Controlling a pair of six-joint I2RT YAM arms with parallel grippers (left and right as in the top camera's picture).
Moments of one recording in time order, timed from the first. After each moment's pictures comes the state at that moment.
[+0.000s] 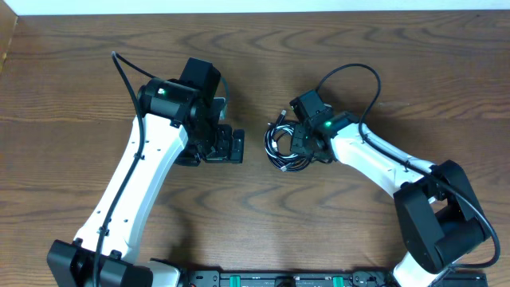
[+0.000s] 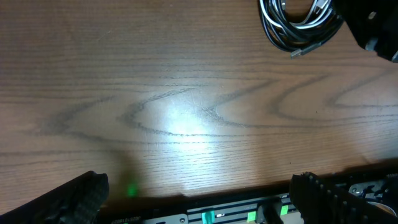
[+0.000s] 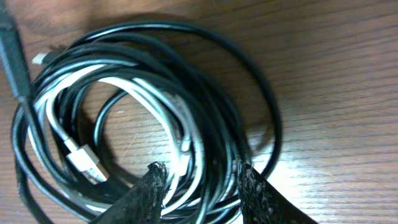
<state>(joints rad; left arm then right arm) -0.32 1.55 1.48 -1.44 0.17 -0.25 0.55 1.83 1.14 -0.57 0.01 0.76</state>
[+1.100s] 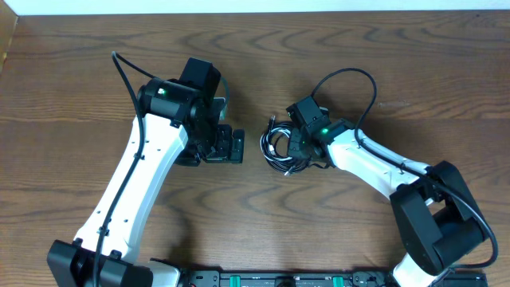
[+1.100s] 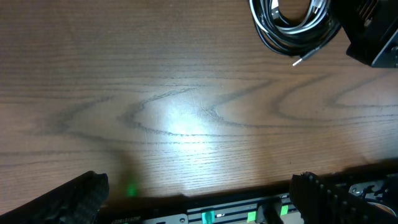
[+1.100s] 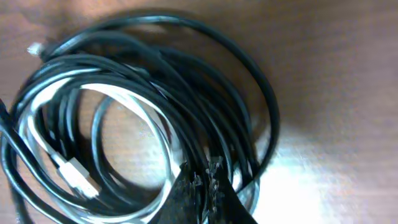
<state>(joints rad) -0.32 1.55 1.48 -1.44 0.17 -0.25 0.57 1.82 1.09 -0.51 0.02 0.77</state>
